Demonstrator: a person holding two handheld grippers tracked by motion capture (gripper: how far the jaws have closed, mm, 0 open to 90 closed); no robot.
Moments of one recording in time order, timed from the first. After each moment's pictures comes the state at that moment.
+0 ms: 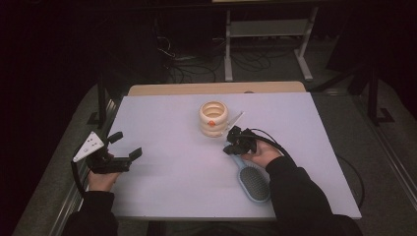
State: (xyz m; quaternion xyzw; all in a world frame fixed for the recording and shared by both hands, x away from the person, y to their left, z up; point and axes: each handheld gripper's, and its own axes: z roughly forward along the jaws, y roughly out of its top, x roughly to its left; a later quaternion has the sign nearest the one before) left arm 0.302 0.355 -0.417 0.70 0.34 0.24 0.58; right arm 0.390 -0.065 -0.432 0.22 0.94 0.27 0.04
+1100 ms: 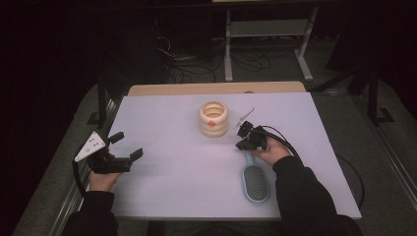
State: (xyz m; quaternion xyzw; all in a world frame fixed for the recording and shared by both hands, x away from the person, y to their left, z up) left arm 0.303 0.354 -0.418 0.70 0.34 0.24 0.57; right arm 0.406 -0.099 -0.440 0.29 0.93 0.24 0.07
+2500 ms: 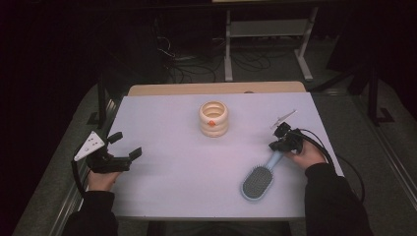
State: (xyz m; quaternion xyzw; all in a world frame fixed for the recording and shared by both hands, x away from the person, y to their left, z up) left arm 0.304 0.357 -0.419 0.70 0.35 0.24 0.57; right arm 0.392 -0.201 -0.442 0.37 0.90 0.23 0.09
